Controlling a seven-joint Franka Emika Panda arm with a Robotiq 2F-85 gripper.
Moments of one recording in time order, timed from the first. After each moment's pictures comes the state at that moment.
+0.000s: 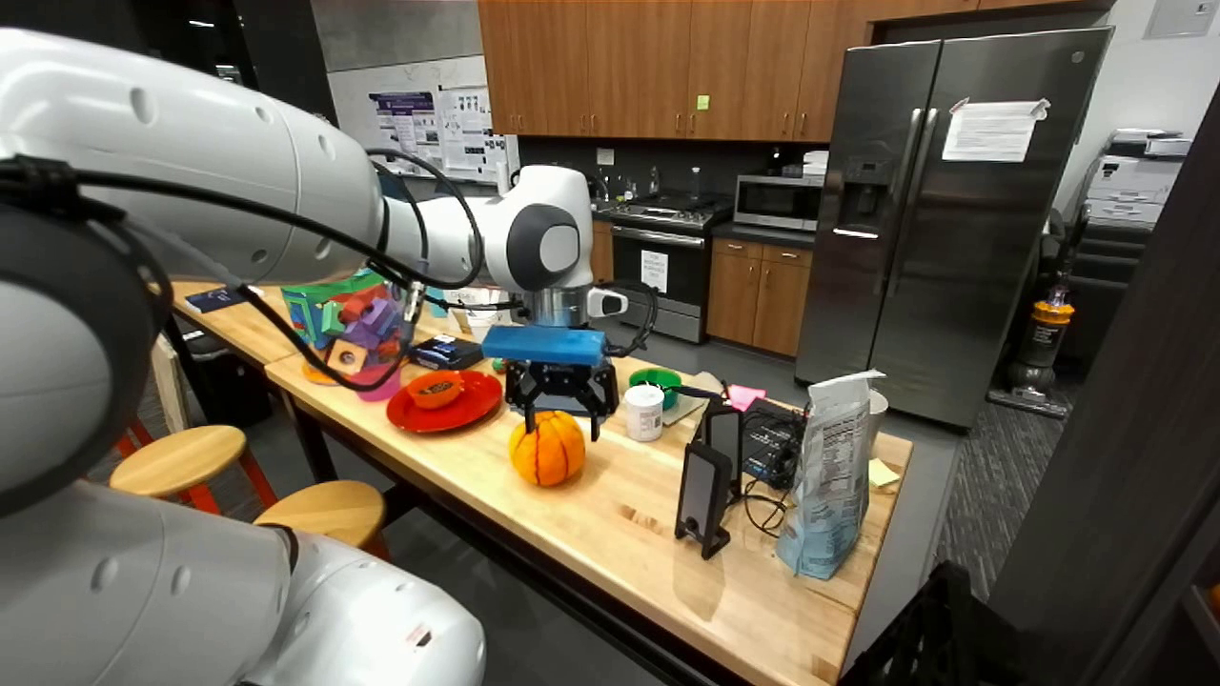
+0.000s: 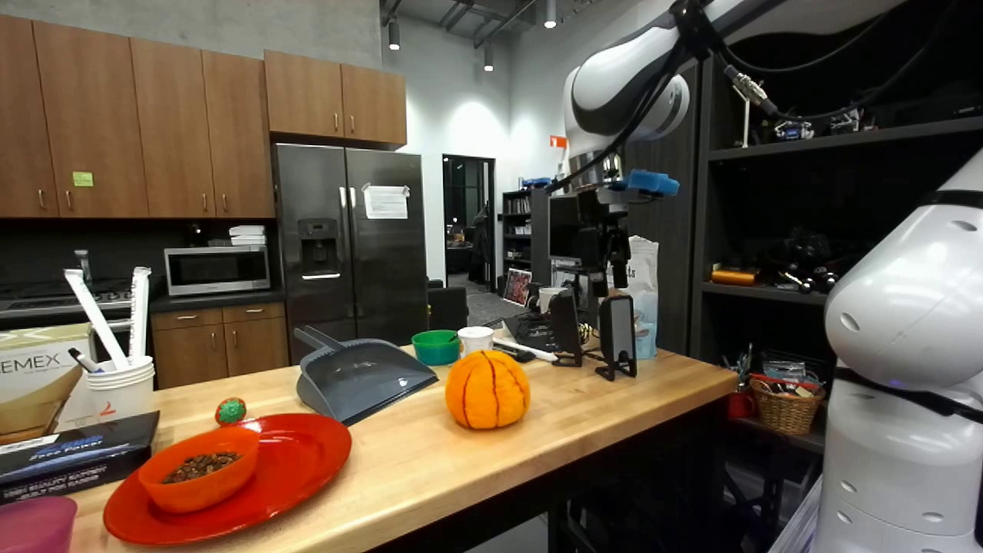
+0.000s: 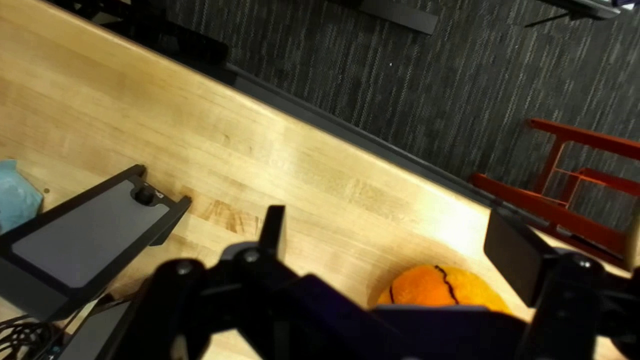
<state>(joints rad) 0.02 -0.61 -0.01 -2.53 -0.03 1.80 -0.24</state>
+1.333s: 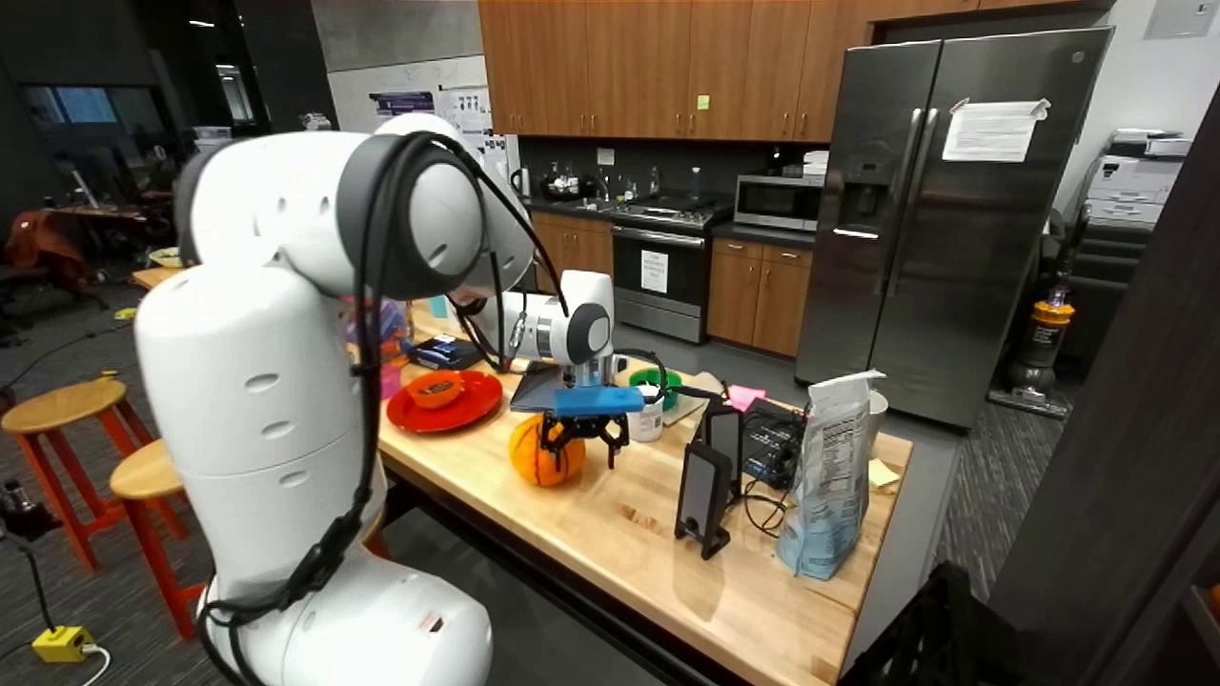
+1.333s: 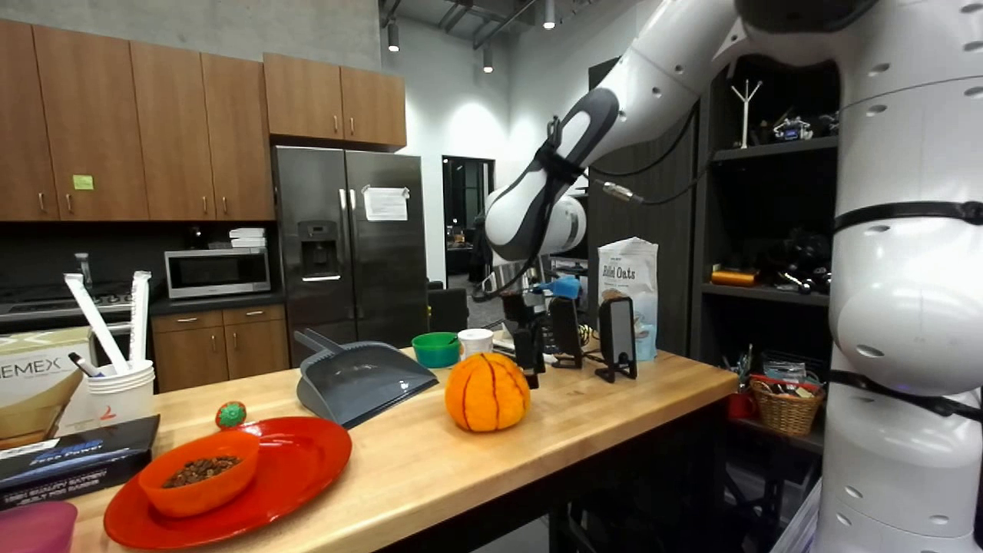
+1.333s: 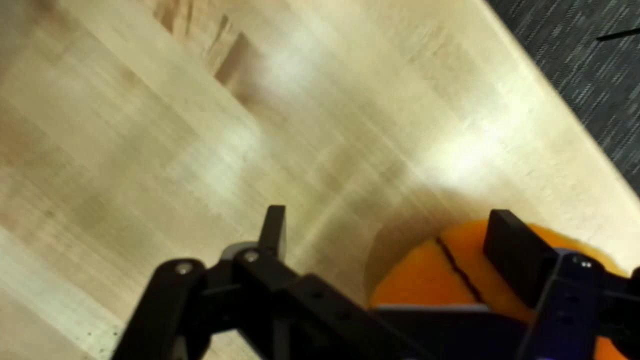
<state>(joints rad) 0.12 0.04 -0.01 -2.33 -0.02 2.21 -0.53</state>
